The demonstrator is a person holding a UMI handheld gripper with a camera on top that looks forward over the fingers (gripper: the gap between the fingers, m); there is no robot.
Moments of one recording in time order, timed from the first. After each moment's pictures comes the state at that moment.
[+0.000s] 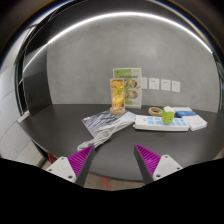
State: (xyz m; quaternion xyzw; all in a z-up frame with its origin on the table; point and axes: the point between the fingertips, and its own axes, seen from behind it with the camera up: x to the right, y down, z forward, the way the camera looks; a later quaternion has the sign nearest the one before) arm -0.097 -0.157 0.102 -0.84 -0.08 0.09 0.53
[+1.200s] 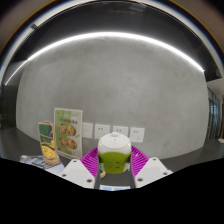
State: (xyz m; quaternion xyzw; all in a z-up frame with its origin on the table) arm 0.228 0.136 0.225 -0.71 -0.03 -0.03 0.70
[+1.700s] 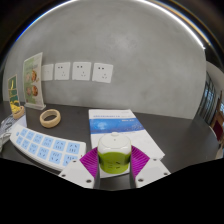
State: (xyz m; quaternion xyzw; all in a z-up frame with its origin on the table) arm 0.407 0.139 0.043 -0.86 0.01 -0.09 0.49
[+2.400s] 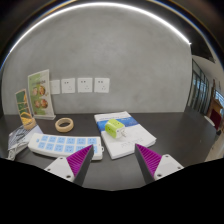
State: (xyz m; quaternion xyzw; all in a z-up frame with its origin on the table) arm 0.361 0.046 0.093 -0.84 0.07 -0.09 0.52
